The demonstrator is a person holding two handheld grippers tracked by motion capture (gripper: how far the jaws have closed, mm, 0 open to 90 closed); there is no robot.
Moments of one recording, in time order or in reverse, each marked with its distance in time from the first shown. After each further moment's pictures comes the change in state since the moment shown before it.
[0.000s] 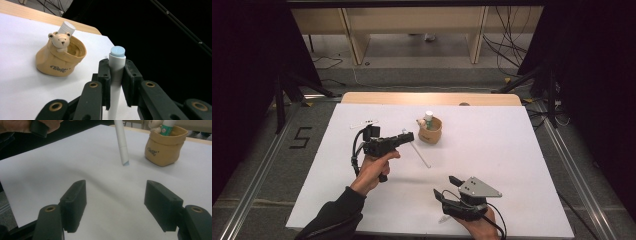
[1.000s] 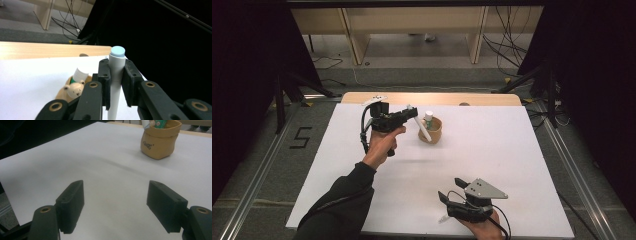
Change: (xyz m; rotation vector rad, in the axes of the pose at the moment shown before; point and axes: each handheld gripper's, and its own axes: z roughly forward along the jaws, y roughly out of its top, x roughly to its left) left arm -0.008 0.053 0.037 -0.077 0.128 0.147; right arm -0.007 -0.007 -0.008 0.012 -0.009 0.037
